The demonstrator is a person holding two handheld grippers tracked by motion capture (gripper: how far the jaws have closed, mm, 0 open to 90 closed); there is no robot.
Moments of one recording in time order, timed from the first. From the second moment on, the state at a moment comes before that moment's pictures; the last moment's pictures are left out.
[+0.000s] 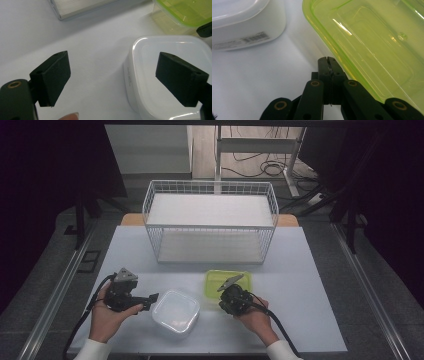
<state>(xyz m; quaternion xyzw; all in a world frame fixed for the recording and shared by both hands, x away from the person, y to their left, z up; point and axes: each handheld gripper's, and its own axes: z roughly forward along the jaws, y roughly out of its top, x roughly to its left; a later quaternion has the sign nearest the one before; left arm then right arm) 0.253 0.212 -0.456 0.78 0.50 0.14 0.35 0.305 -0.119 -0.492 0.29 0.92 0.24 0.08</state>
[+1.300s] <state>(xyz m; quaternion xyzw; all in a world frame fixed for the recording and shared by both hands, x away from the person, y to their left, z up) 0.251 0.218 -0.454 0.78 0.51 0.15 0.34 0.328 -0.229 -0.481 0.45 0.85 0.25 0.11</state>
